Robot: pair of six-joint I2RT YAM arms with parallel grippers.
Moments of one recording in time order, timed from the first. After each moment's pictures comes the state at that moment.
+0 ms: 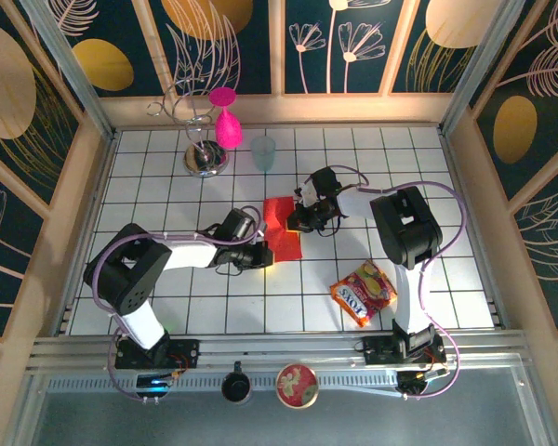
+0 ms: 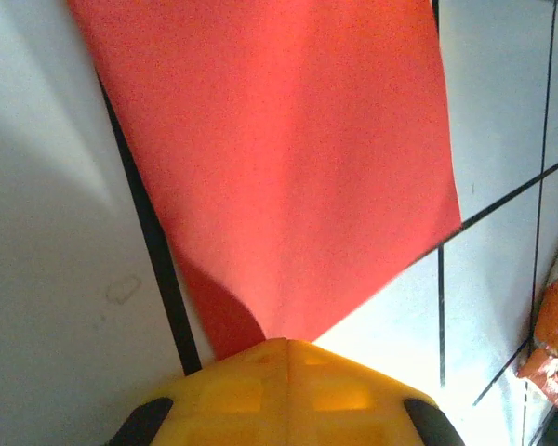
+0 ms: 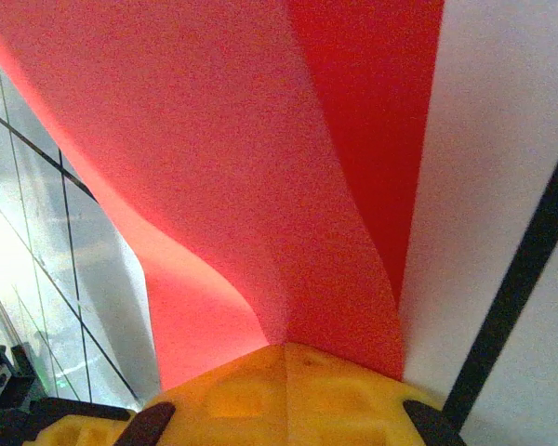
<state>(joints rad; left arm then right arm) -0.66 1.72 0.72 0.01 0.46 -0.70 0.47 2.08 1.21 -0.31 -0.66 0.41</state>
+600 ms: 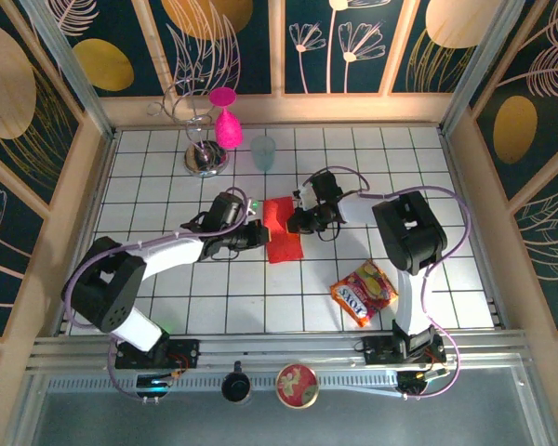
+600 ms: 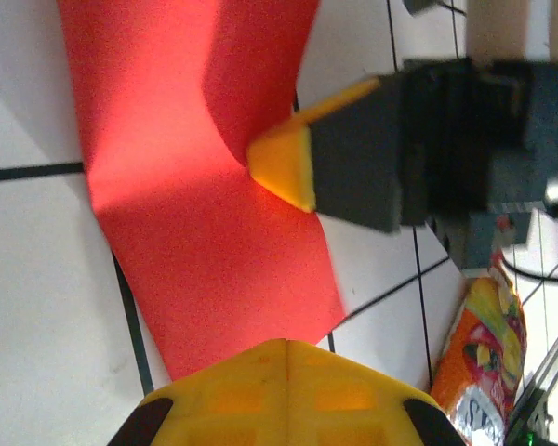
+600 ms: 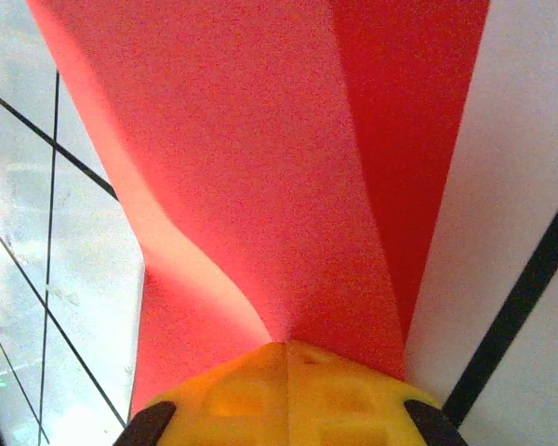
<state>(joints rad) -0.59 1.60 0.78 0.03 0.40 -0.76 0.50 2.00 1.13 -0.21 -0.60 0.32</state>
